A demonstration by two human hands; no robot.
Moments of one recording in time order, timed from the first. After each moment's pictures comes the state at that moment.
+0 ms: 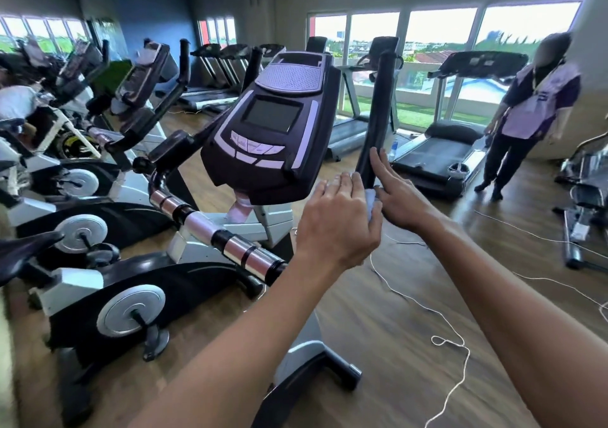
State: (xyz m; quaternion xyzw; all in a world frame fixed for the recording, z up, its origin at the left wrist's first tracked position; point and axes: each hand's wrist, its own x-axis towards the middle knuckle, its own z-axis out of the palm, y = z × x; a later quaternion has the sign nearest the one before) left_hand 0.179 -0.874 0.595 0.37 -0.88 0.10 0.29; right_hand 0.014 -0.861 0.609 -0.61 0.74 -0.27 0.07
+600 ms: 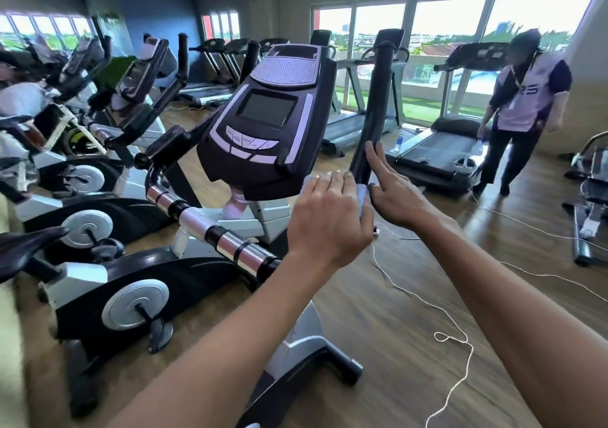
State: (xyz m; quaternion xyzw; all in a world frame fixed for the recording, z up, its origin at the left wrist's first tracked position) left_hand 0.177 -0.869 0.593 0.37 -0.85 0.12 0.35; right_hand 0.006 -0.863 0.605 -0.61 0.74 -0.27 0.05
